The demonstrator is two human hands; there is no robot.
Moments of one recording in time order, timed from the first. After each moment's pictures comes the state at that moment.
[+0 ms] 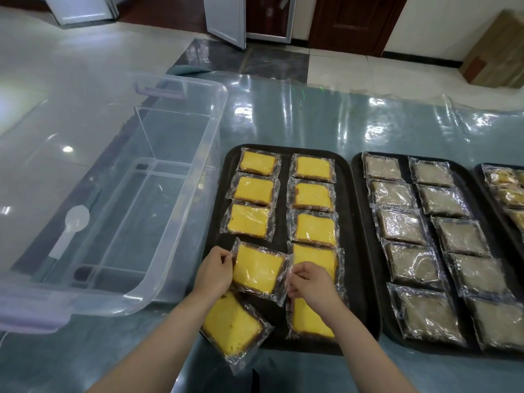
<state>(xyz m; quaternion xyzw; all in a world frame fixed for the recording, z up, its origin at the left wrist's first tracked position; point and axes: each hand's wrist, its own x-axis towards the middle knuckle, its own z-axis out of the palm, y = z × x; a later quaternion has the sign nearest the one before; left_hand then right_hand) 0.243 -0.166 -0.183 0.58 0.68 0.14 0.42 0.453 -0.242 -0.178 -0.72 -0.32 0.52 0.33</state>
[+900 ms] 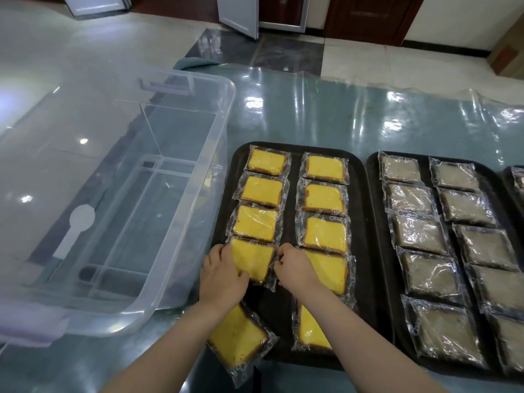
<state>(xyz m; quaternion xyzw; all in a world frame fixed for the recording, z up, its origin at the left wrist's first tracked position) 0.253 -0.169 -0.190 0.67 0.68 0.06 0.28 0.423 -0.168 -0.191 -0.75 -0.54 0.36 0.09</state>
